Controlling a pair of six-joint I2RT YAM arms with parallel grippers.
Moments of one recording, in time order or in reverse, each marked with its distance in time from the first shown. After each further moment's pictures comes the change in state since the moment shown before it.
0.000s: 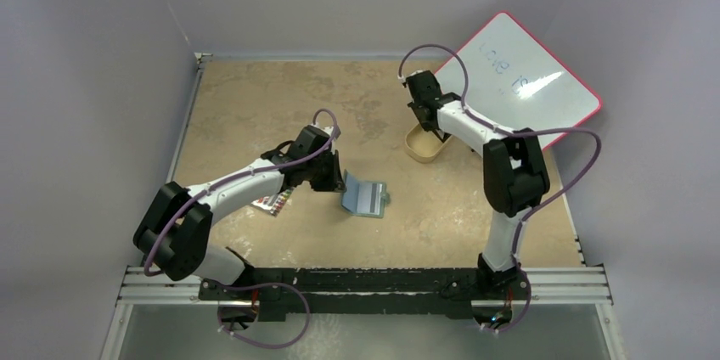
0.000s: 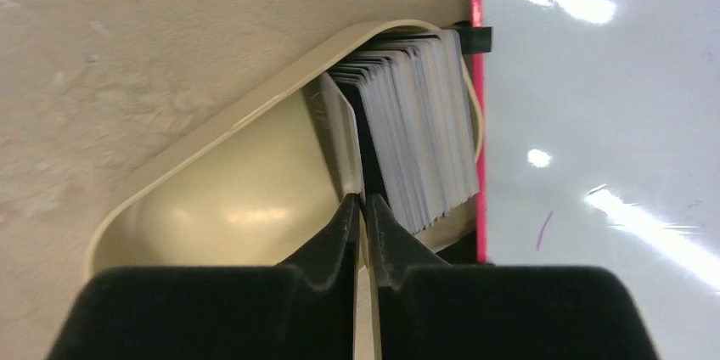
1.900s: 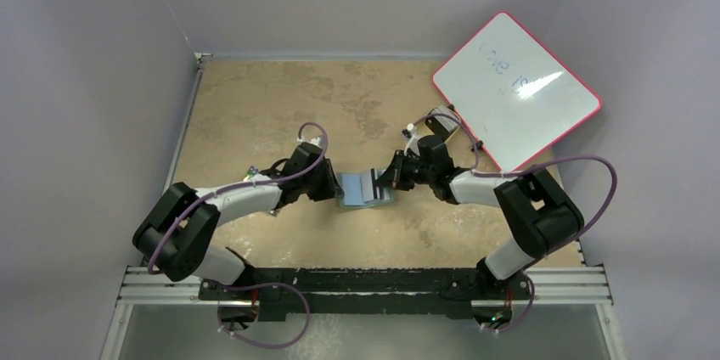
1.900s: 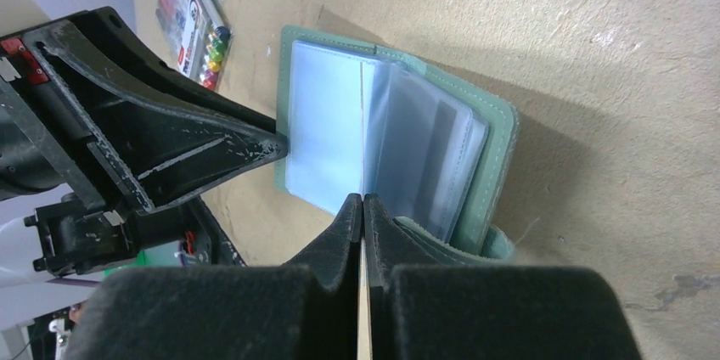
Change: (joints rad) left arm 0.005 -0.004 -0.209 0.274 -0.094 -0.176; right arm 0.124 -0.343 -0.809 0.802 -0.966 0.948
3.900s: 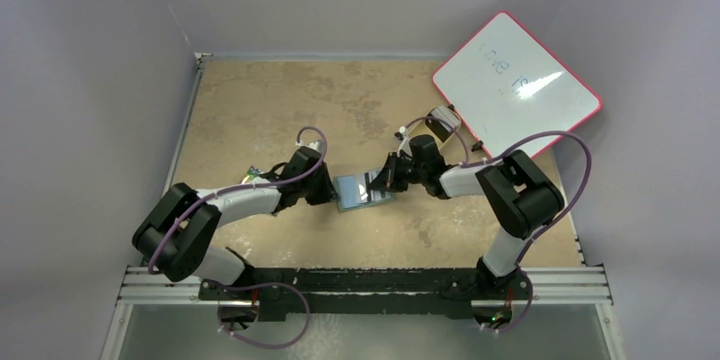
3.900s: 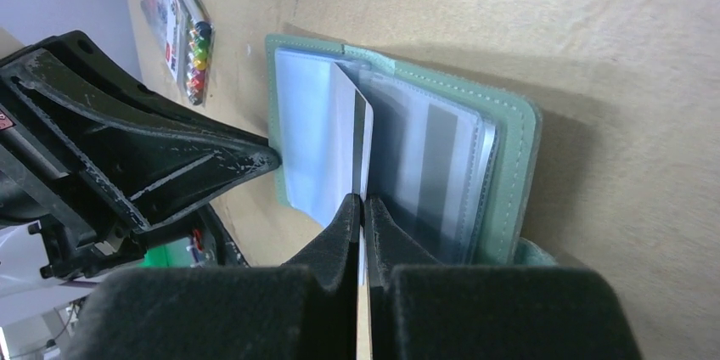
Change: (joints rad) left arm 0.000 -0.003 -0.043 0.019 -0.010 0.002; right arm 0.011 0.157 0.045 0.057 -0.053 0.049
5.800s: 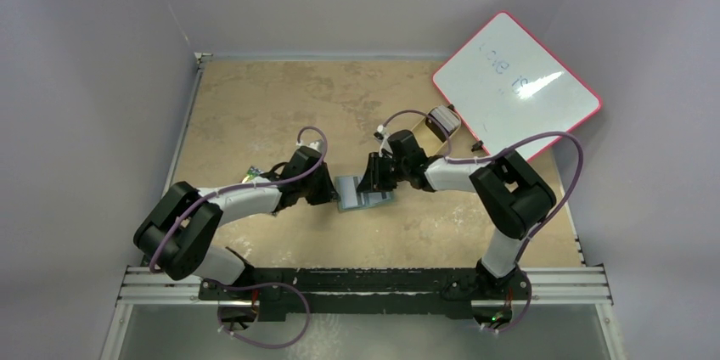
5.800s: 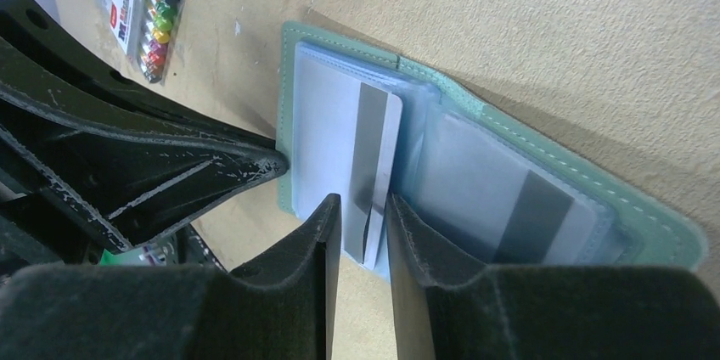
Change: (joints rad) left arm 0.002 0.011 0.001 0.008 0.016 0.001; right arm 0.121 0.029 0.176 -0.251 0.095 -0.116
